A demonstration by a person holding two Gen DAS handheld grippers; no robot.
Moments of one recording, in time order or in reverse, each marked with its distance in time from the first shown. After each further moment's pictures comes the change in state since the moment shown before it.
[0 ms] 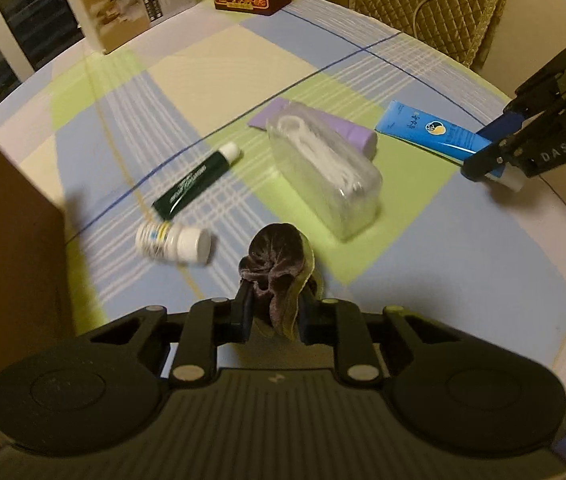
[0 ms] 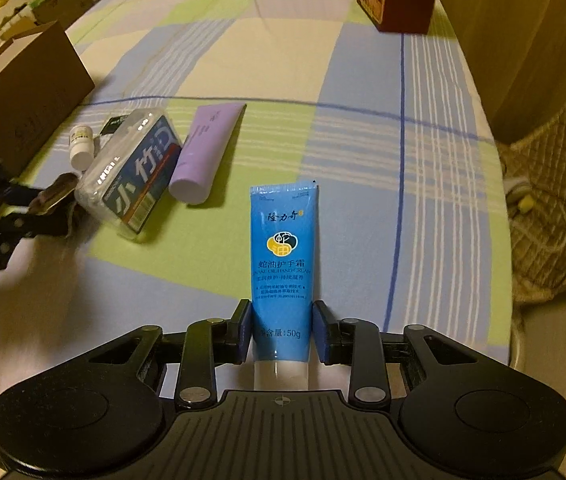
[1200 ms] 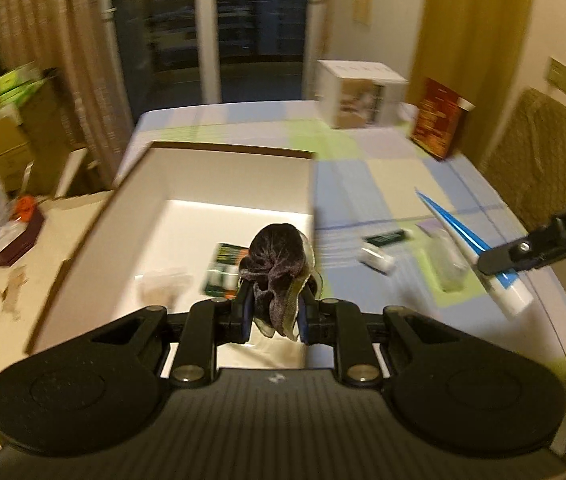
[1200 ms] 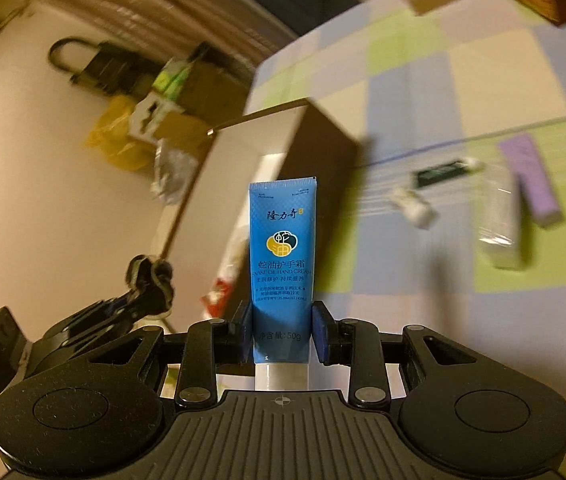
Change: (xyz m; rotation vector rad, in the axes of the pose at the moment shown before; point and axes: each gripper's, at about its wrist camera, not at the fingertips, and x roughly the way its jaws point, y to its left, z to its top) left arm -0.224 0.113 -0.114 -0.524 -0.262 0.245; right arm -0.077 0.169 0.071 0.242 -0.064 0.645
